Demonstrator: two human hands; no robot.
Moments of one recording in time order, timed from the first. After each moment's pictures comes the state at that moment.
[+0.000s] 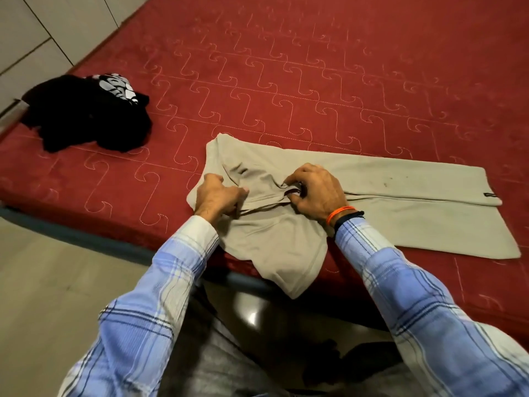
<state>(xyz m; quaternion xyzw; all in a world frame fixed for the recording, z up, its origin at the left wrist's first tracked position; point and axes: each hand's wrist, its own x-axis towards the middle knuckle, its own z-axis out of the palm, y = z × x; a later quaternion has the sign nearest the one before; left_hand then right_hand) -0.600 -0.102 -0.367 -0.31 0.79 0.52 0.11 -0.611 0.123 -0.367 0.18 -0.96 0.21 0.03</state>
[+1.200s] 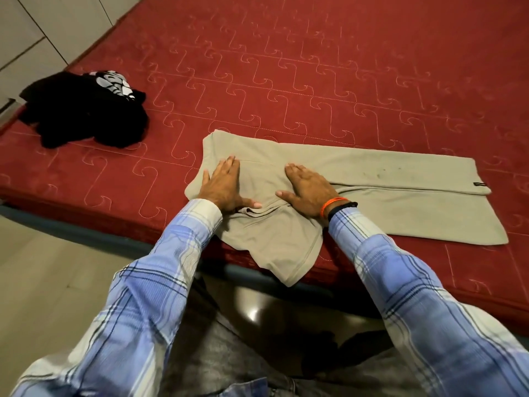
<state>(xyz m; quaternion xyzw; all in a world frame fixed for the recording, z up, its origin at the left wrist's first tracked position) -0.601 -0.095 -0.363 0.02 0.98 0.14 0.17 -0.612 0.123 -0.381 0.18 -0.97 0.07 -0.16</state>
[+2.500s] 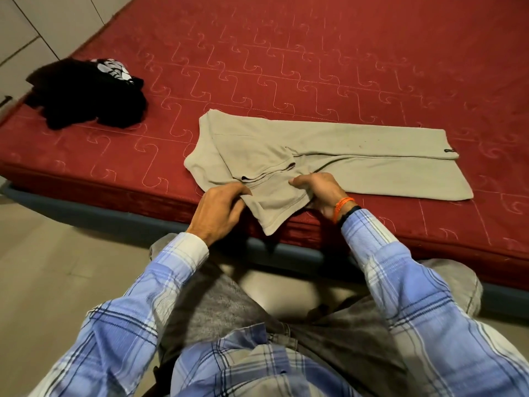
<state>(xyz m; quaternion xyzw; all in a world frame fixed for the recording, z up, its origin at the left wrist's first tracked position) -0.462 -0.094 -0.369 0.19 0.92 0.33 -0.10 -0.506 0.136 -0.354 -0.19 -0.69 0.67 -0.20</state>
